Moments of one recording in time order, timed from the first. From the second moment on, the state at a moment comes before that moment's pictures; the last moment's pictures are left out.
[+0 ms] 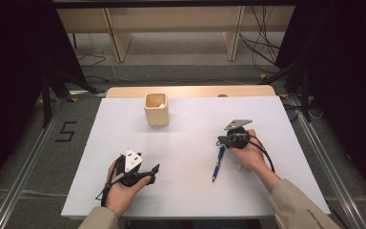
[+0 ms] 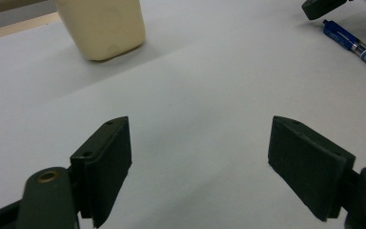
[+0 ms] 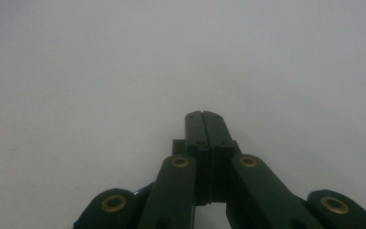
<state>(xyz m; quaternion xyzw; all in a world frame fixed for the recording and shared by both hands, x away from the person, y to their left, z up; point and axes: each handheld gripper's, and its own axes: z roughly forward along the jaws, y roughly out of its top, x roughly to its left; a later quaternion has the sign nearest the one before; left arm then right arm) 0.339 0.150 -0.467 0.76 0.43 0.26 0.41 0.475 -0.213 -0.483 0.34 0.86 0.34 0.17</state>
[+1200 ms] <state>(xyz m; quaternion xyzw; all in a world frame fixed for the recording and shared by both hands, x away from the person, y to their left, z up) 0.337 0.145 -0.467 0.77 0.42 0.26 0.41 0.472 -0.217 -0.486 0.35 0.87 0.32 0.17</state>
